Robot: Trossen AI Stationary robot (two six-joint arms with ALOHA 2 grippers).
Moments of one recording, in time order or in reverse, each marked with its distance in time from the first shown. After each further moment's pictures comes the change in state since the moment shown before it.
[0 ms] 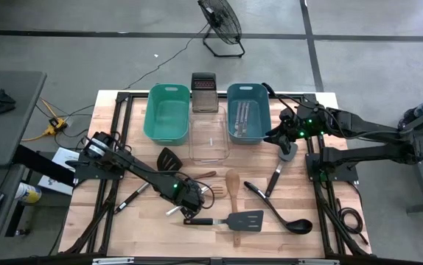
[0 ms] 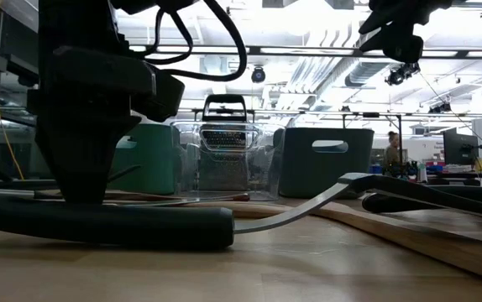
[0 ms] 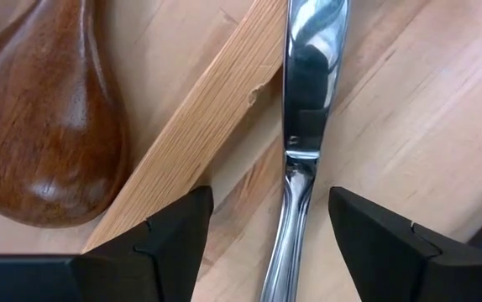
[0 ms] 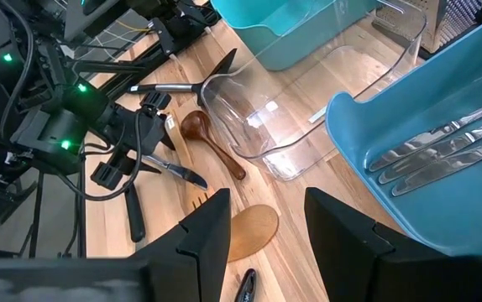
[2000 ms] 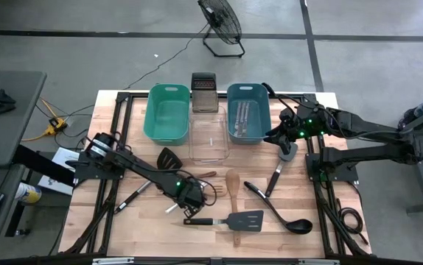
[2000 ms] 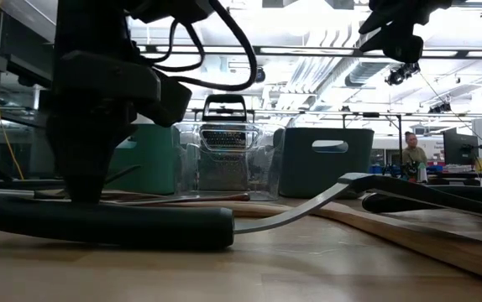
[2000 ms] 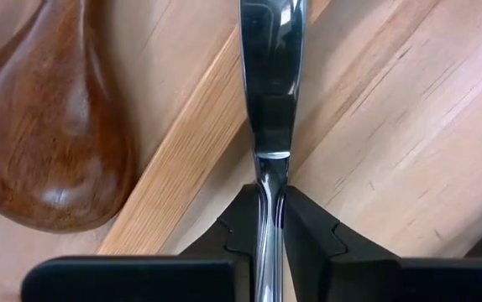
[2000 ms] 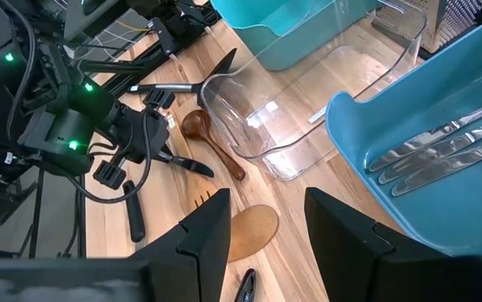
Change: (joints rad) left arm -0.003 0.040 0.052 -0.051 0.112 0.057; right arm 0.000 0.000 0.000 0.000 0.000 -0.002
